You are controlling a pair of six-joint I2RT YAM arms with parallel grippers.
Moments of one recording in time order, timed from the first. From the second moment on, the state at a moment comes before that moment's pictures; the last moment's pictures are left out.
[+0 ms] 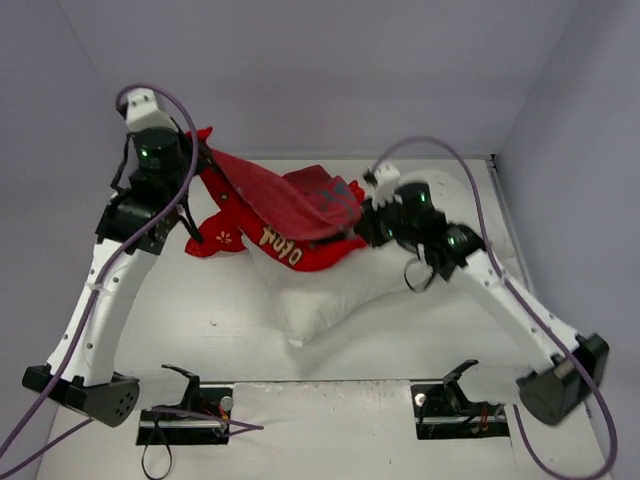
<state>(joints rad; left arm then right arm) -0.34 1.25 1.63 -0.58 -0.47 -0.45 0.57 1.19 1.09 -0.46 -0.14 0.13</state>
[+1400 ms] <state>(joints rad) 0.06 0.84 0.93 -0.41 -0.64 -0.43 0.54 1.98 1.71 0.05 -0.34 -0.11</state>
